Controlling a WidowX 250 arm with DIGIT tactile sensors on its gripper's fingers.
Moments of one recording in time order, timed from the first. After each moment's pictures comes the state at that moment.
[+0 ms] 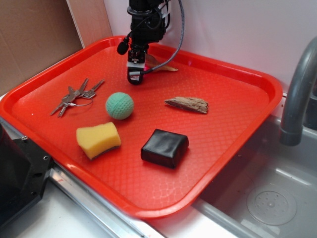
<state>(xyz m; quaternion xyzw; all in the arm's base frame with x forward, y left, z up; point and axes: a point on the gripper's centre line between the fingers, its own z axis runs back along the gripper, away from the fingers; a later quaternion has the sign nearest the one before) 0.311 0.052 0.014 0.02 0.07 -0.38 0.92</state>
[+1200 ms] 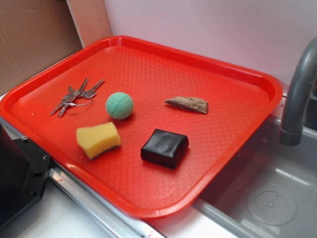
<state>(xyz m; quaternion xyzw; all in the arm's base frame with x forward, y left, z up) 0.164 0.002 0.242 -0.06 -0.06 -0.11 0.99</state>
